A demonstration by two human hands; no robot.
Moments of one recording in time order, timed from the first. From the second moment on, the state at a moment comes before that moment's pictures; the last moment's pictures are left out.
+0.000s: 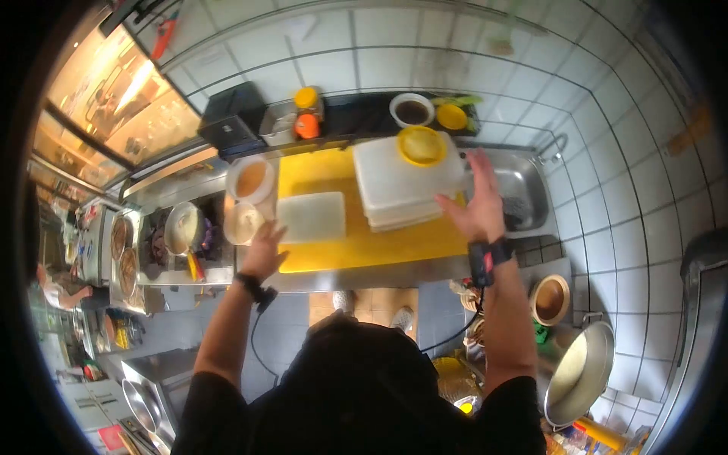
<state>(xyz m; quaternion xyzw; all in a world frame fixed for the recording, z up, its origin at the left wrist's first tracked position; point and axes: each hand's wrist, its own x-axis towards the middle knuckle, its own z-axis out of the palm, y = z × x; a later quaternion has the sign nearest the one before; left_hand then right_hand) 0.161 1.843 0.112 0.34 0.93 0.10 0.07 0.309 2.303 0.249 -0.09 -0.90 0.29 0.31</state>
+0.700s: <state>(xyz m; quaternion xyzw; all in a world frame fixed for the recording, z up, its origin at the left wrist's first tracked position) 0.019 1.918 0.073 0.40 0.91 0.08 0.07 0.213 2.287 0.286 -0.14 -0.96 0.22 0.09</state>
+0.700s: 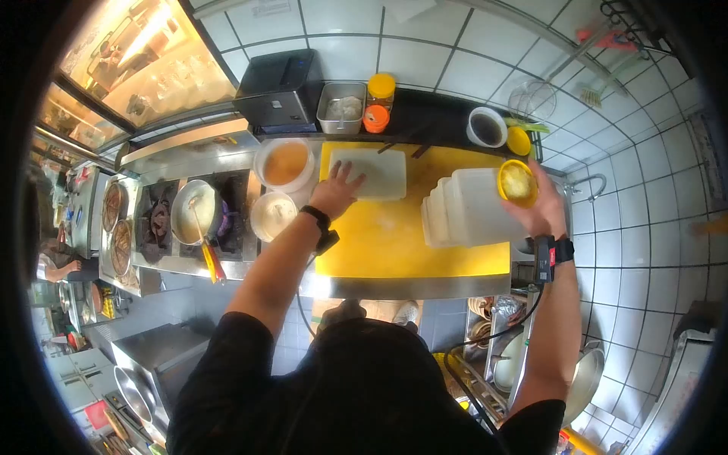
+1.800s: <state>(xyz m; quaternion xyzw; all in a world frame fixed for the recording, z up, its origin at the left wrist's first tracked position) 0.049 1.796 0.303 0.61 0.73 0.21 -0.22 0.190 2.075 0.063 0.05 -0.91 0.40 0.01</state>
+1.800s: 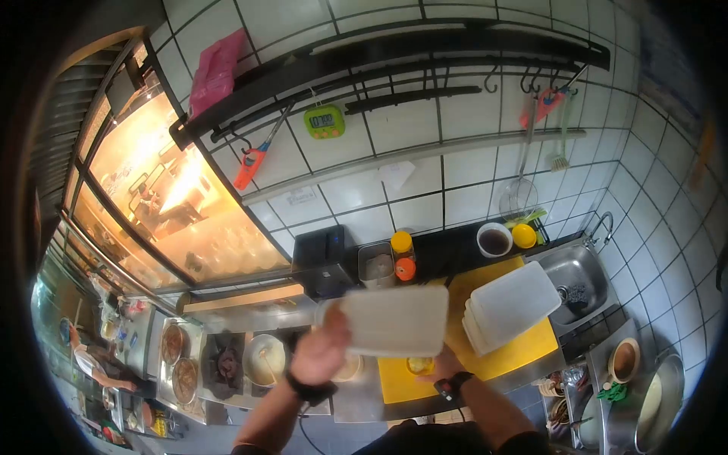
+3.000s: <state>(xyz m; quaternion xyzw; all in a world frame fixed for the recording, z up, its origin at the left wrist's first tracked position) 0.185 2.064 0.267 0.60 0.78 0.05 -0.17 0.274 2.365 0.203 -0.11 -0.80 0.59 -0.02</state>
